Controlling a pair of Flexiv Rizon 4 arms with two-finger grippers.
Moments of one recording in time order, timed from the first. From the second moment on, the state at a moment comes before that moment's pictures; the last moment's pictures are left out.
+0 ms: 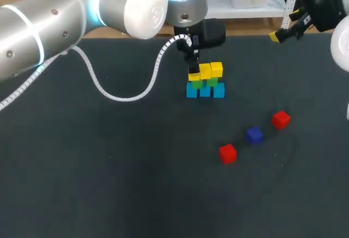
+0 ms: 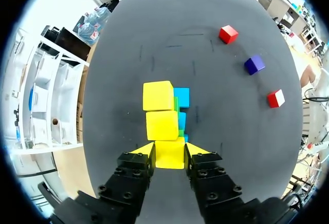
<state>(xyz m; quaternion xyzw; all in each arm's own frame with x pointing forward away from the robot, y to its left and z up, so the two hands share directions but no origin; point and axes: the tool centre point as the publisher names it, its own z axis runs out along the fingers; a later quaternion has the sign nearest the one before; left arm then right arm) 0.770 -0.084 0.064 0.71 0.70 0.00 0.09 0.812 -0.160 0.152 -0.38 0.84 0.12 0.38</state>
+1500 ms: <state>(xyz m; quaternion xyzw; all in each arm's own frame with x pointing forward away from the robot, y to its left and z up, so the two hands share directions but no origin) 0.772 -0.082 0.064 0.70 0.71 0.00 0.09 0.812 -0.160 0.152 -0.38 0.84 0.12 0.38</state>
